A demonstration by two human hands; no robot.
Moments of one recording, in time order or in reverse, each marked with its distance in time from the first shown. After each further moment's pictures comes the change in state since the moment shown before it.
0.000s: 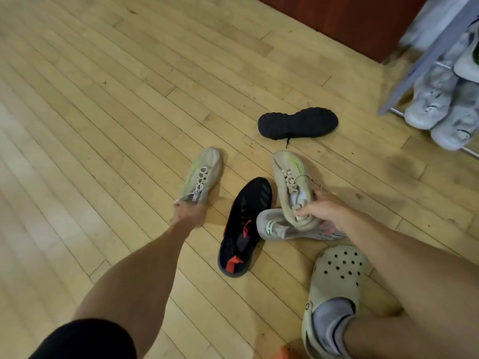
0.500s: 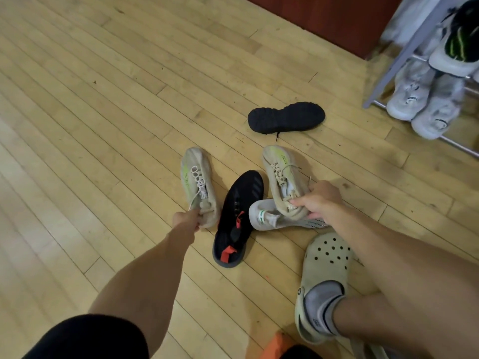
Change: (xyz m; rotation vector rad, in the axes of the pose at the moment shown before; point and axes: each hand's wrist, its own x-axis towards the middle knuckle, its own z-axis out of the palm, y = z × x) left_hand -0.011 -0.016 0.027 -0.718 -0.057 -0.277; right_hand -0.025 0.007 0.003 0.235 0.139 -0.018
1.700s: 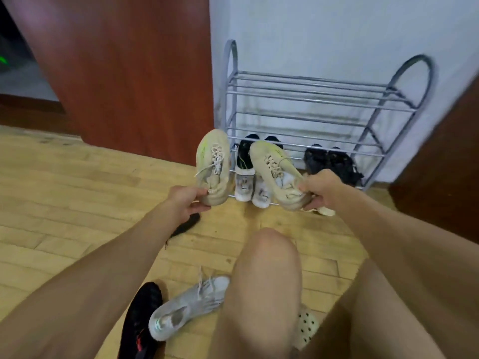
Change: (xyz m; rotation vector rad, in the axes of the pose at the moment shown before) left_hand -0.356 0.201 0.164 0.066 -0.762 0.577; right_hand -0.186 0.030 -0.329 0.461 0.533 -0.091
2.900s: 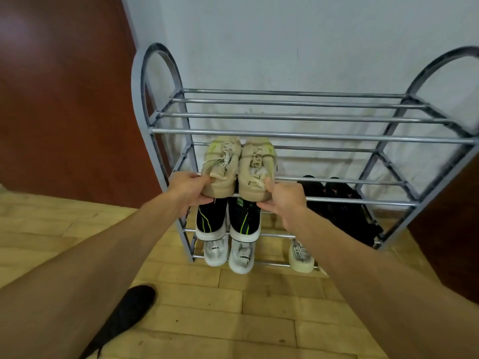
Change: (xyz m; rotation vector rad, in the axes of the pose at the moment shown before) left_hand 0.217 0.112 0.189 0.266 -0.036 0.141; right_hand 0.274 -0.059 0.025 0.649 0.018 0.016
